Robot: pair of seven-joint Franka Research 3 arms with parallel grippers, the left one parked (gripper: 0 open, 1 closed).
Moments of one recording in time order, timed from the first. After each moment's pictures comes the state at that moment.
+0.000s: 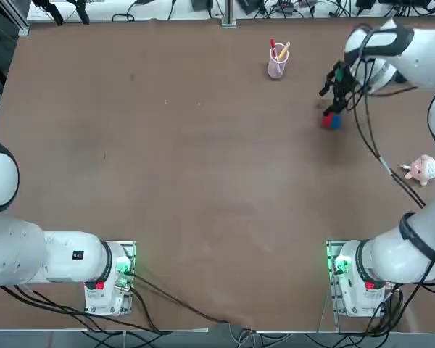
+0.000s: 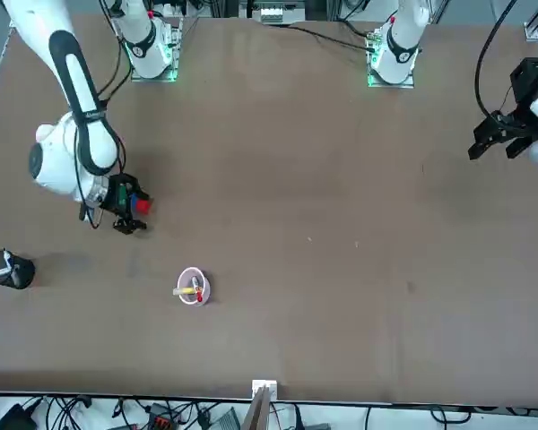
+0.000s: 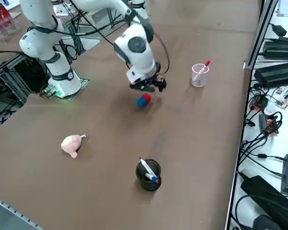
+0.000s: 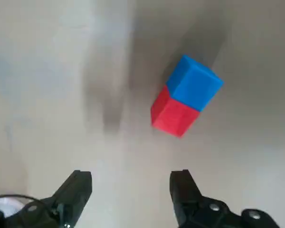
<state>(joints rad) 0.08 0.33 -0.08 -2.09 0.51 2.26 1.06</state>
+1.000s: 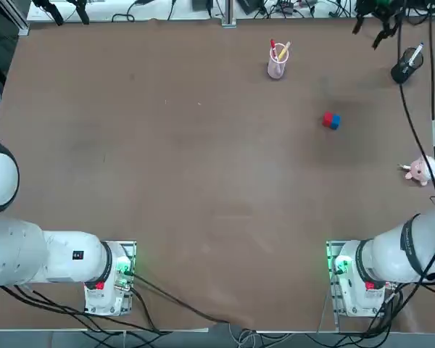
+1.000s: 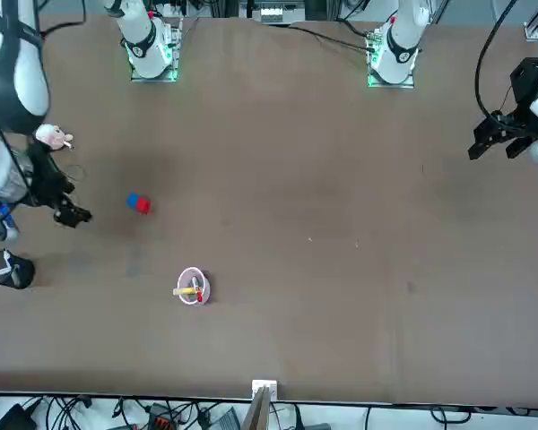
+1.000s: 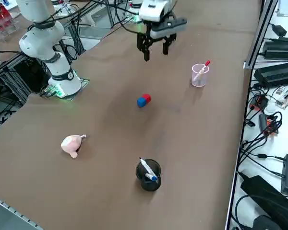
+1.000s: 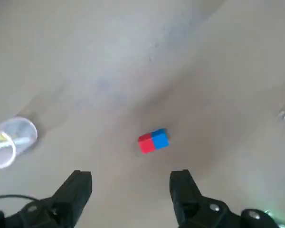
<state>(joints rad) 0.07 0.25 -0.10 -1.52 0.07 1.66 0.63</state>
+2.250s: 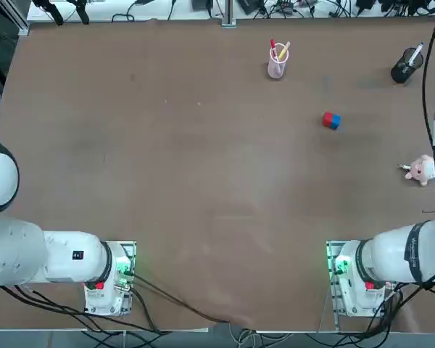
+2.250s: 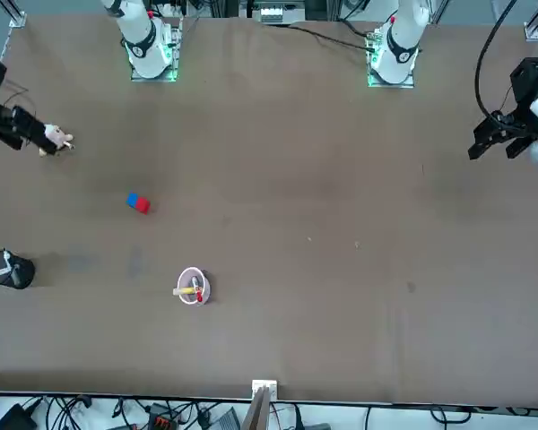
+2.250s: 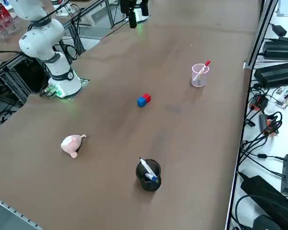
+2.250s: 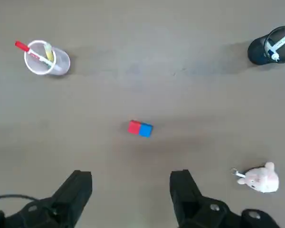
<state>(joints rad) 0.07 -0.02 -0.07 -1.57 0.01 1.55 0.07</state>
